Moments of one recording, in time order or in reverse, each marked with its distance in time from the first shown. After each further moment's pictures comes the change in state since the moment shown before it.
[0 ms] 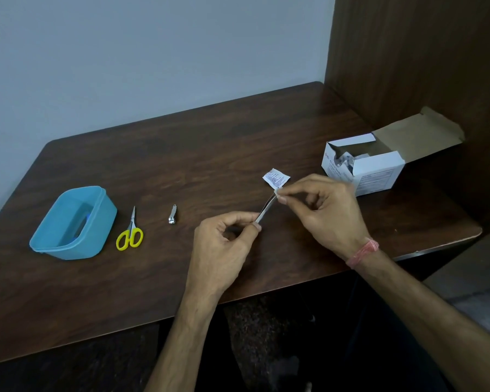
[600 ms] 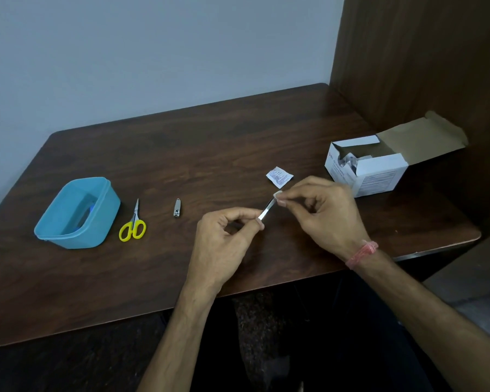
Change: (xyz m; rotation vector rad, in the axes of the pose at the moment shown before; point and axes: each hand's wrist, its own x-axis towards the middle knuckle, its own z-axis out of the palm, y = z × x) left_hand 0.000 0.000 -0.005 -0.061 -0.036 -0.010; right_hand -0.001 0.000 0.003 -0.047 -0.023 -0.077
